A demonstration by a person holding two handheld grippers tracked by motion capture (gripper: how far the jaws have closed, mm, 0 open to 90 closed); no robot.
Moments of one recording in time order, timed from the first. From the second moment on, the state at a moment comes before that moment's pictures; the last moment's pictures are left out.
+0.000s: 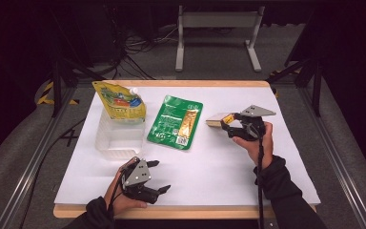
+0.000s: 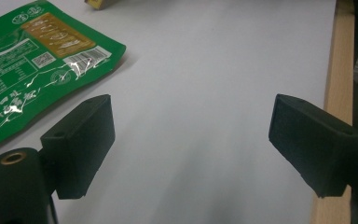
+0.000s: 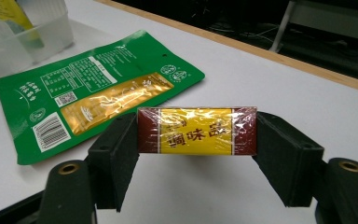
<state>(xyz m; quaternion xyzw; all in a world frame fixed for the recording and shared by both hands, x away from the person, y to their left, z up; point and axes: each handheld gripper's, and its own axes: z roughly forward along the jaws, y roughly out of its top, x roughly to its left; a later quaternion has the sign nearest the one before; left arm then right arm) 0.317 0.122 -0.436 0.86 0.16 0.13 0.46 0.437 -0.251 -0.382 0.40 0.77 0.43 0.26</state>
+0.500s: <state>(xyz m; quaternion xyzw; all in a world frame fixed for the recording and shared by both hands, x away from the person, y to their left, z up) 0.328 0.107 -0.432 0.86 0.16 0.12 0.46 0.438 -0.251 -0.374 0.37 0.78 0.43 0.25</state>
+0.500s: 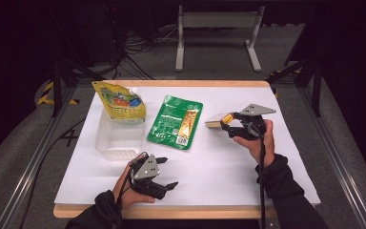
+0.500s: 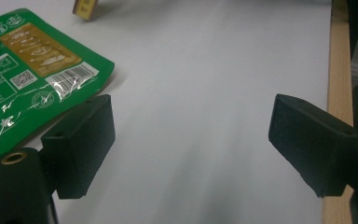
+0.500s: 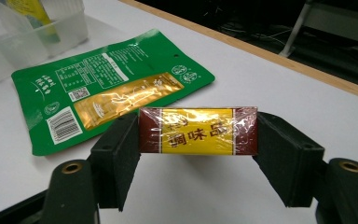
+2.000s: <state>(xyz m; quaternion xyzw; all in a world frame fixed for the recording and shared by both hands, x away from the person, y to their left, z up) 0.292 0.152 -0.444 0.87 0.18 0.12 0.45 0.443 -0.077 -0.313 0.27 0.81 0.50 0.15</state>
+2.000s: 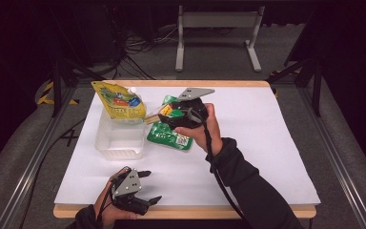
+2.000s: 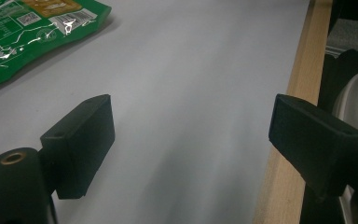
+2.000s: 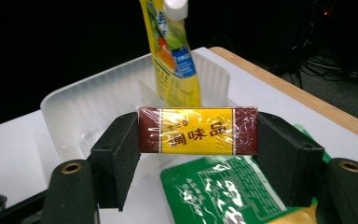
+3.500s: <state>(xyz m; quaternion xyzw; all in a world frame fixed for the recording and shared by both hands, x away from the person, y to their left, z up) 0.289 0.158 -0.439 0.86 0.17 0.12 0.46 0.454 0.010 -0.312 0.36 0.81 0.46 0.09</state>
